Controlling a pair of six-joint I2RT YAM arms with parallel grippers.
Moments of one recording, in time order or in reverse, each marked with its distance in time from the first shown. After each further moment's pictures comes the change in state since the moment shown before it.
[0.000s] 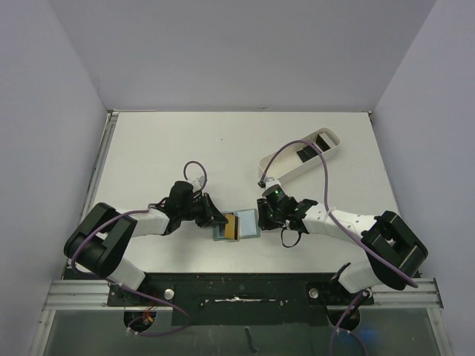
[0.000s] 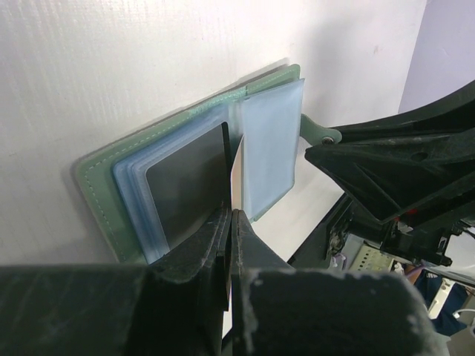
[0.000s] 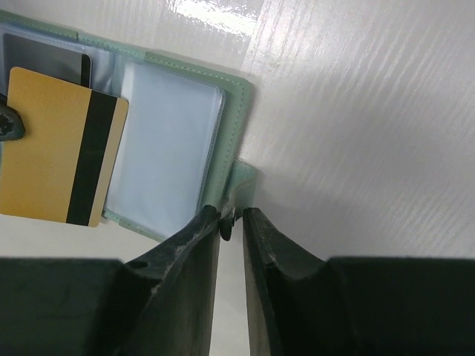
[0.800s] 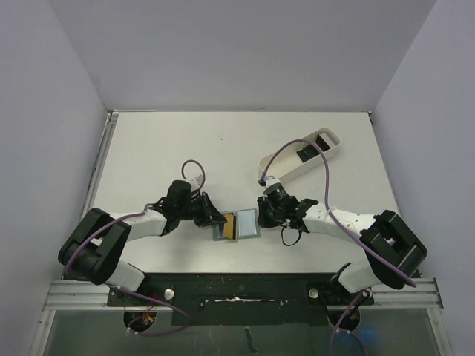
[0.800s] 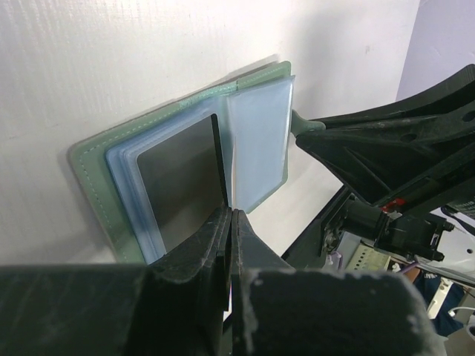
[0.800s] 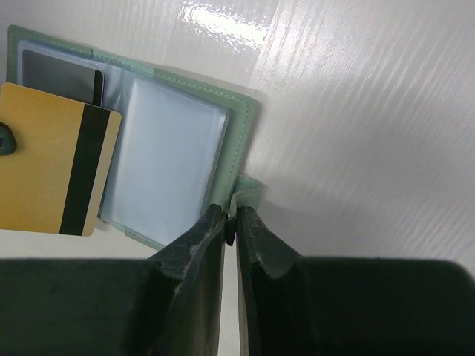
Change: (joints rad) left arm 0.009 -0.064 0.000 -0.056 -0.004 0.002; right arm -0.020 0.002 -0.004 0.035 -0.030 -0.011
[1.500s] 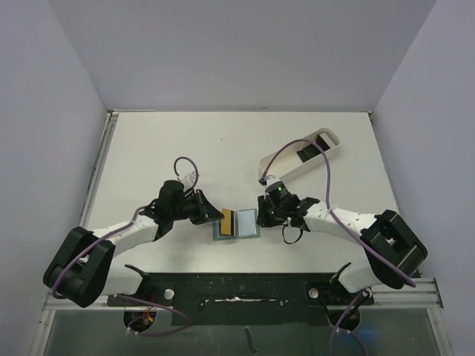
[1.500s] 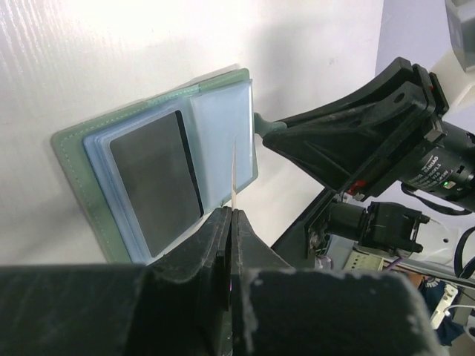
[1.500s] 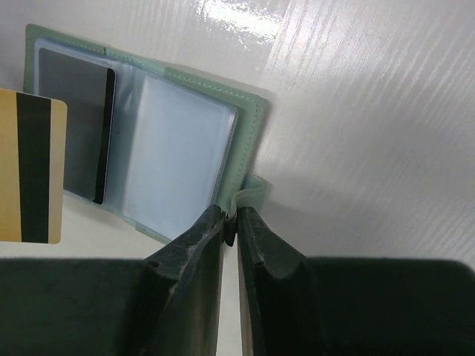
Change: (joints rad) left arm 0.018 -0.177 -0.039 -0.039 -0.016 -0.013; right arm -0.032 -0.003 0.003 0.000 -0.074 0.005
